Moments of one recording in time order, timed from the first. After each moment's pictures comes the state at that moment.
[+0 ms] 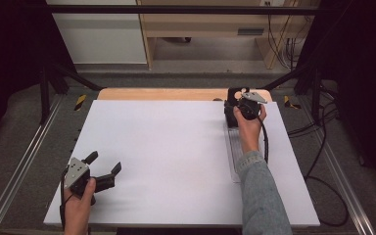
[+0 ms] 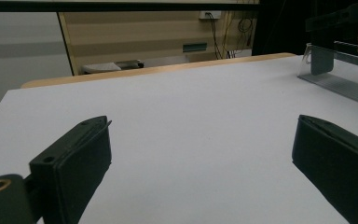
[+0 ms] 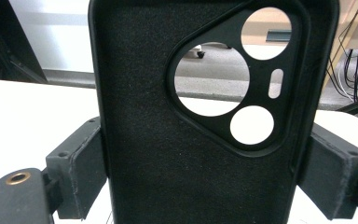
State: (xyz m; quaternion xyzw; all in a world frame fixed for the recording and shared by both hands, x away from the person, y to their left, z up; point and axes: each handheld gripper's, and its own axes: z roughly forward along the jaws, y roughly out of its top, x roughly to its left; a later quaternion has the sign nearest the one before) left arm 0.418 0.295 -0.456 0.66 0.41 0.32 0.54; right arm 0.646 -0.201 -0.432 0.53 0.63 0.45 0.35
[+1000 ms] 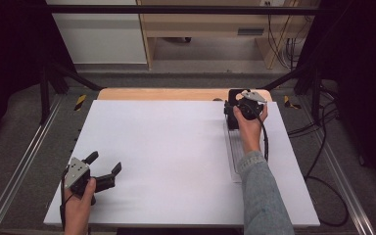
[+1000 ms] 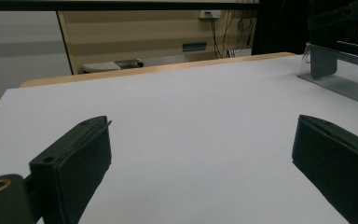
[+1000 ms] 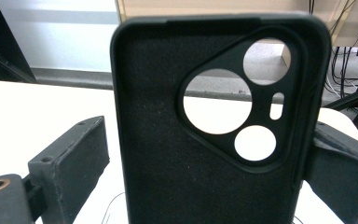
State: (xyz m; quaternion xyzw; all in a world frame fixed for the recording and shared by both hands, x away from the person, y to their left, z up) left arm 0.418 0.295 -0.456 0.66 0.41 0.32 0.54; right arm 0.643 -0.200 -0.427 0.55 0.62 0.44 0.36
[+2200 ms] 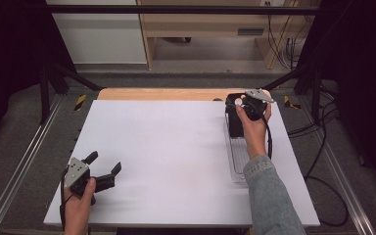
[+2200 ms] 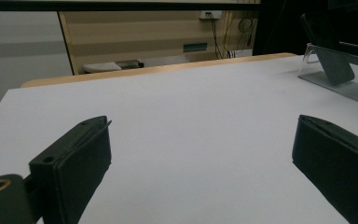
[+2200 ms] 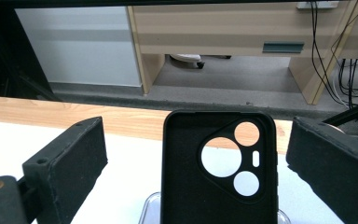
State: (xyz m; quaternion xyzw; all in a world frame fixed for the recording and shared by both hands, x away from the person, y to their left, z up) left arm 0.418 0.296 -0.456 0.66 0.42 0.32 0.54; right arm 0.617 -0.199 -0.395 0.53 0.61 0.47 0.36
